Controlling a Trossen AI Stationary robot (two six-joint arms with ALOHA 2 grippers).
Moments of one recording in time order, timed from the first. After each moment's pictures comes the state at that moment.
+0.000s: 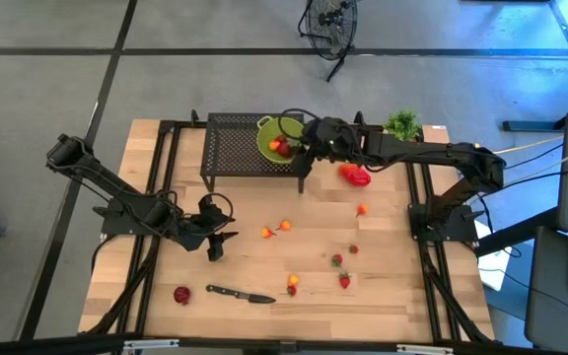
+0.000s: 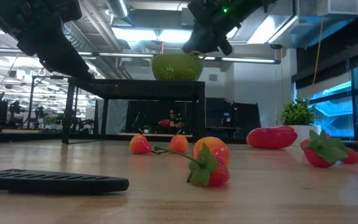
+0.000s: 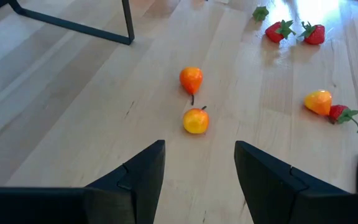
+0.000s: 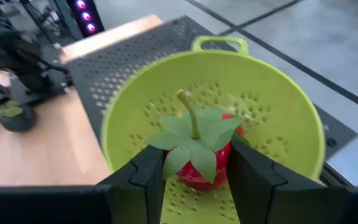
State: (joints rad) left arm -0.50 1.06 0.53 -0.23 -0.61 -0.64; right arm -0.21 1.57 1.30 -0.27 0.22 0.25
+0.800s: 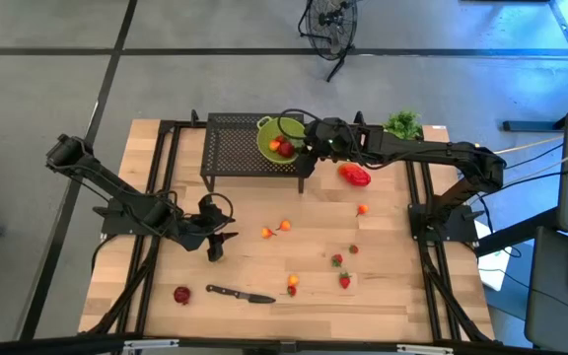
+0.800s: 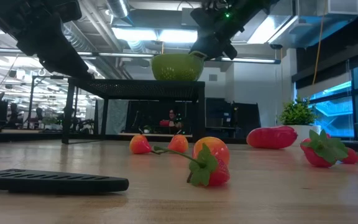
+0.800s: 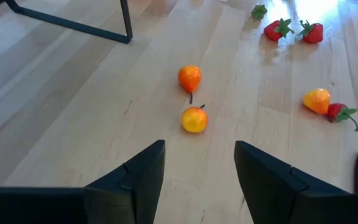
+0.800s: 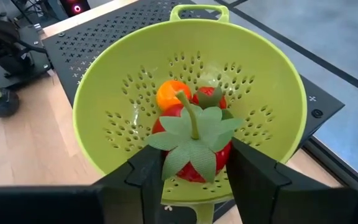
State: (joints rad) left arm -0.50 1.06 0.53 -0.24 -0.60 -0.64; right arm -0.23 1.57 1.30 -0.36 0.22 0.28
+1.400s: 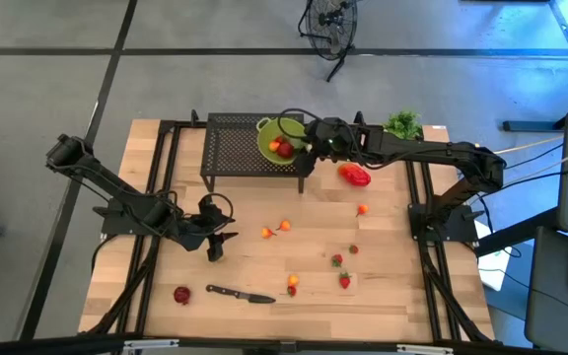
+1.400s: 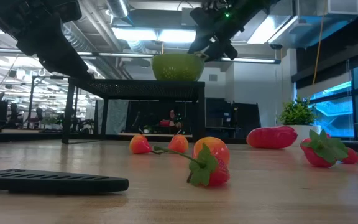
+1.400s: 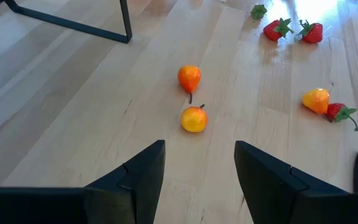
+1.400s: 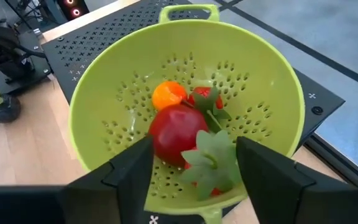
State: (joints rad) left arm -0.50 1.06 0.53 -0.23 -0.60 -0.64; right arm -0.23 1.57 1.30 -0.36 0.22 0.31
